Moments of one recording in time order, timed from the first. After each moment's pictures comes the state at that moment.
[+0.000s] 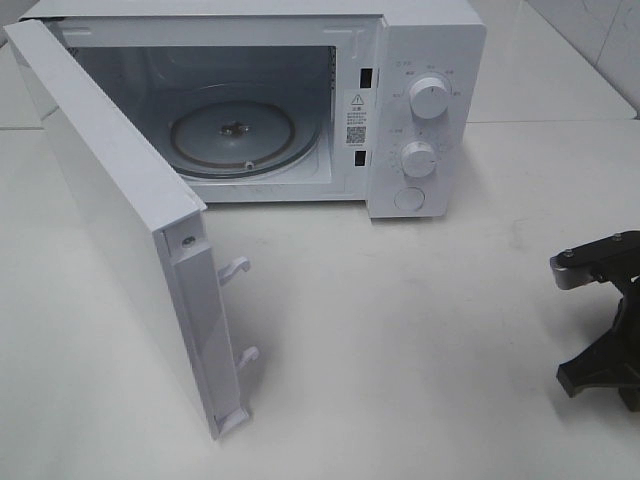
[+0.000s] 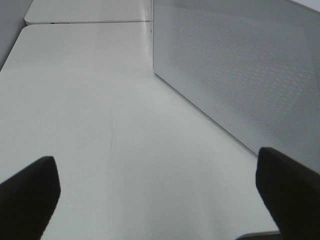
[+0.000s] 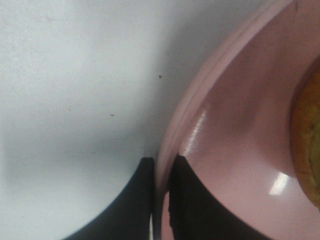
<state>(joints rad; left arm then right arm) 0.01 0.00 -0.51 -0.12 1.08 0.05 0.19 1.65 -0.56 -0.40 0.52 0.34</state>
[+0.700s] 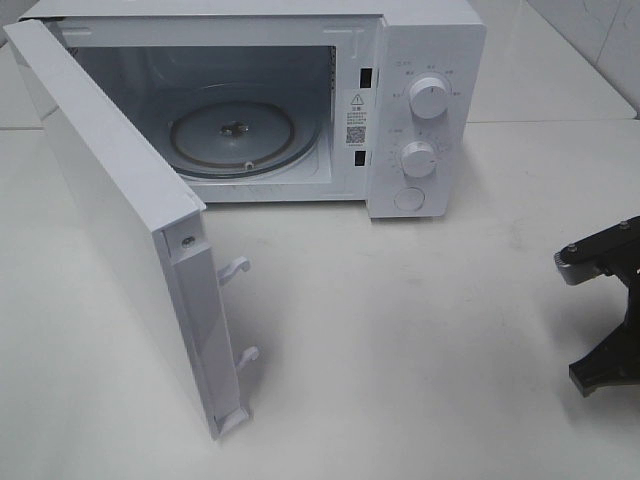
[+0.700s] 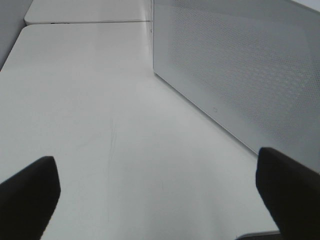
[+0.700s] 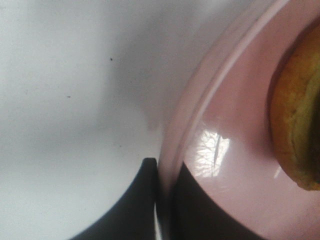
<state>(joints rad) 0.01 0.00 -0.51 -0.12 1.08 0.05 0.33 1.59 -0.57 -0.62 0.70 0.63</state>
